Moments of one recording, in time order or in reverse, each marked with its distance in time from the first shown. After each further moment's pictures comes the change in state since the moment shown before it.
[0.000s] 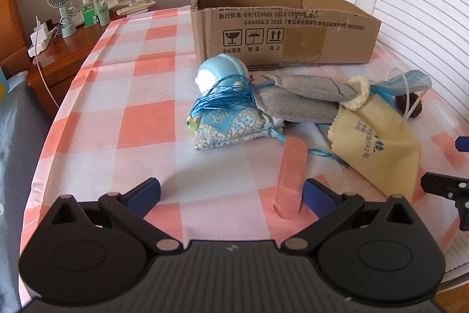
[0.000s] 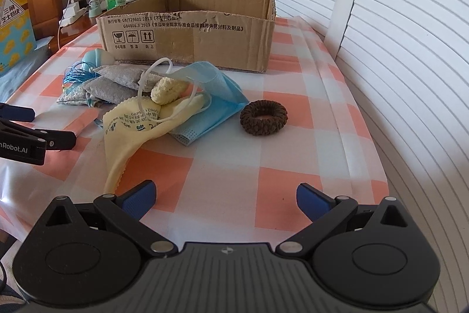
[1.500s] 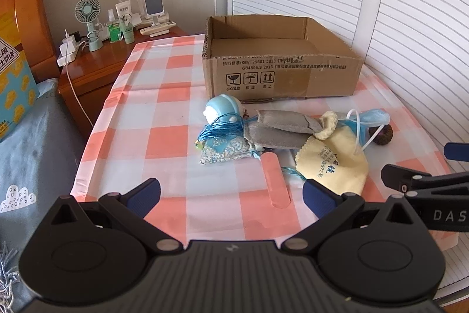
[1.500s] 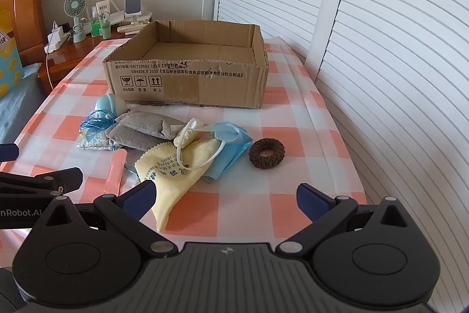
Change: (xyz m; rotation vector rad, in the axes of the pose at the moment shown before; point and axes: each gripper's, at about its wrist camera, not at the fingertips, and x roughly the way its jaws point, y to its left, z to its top) left arm -0.072 -0.021 0.015 -0.052 -0.047 0.068; right arm -0.051 0.037 0.039 0.085 -0.032 -0.090
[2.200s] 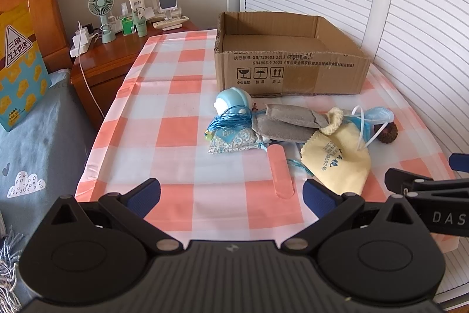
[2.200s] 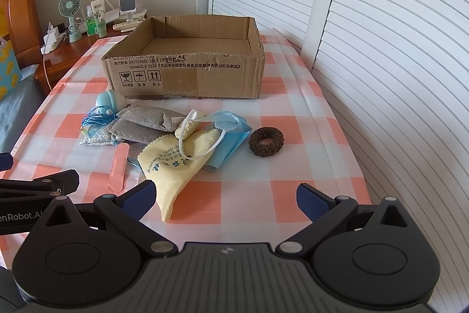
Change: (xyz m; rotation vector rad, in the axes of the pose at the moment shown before) left arm -0.014 0.000 -0.005 -0.039 0.019 0.046; right arm -0.007 -0.001 -0.003 0.041 0.031 -0.003
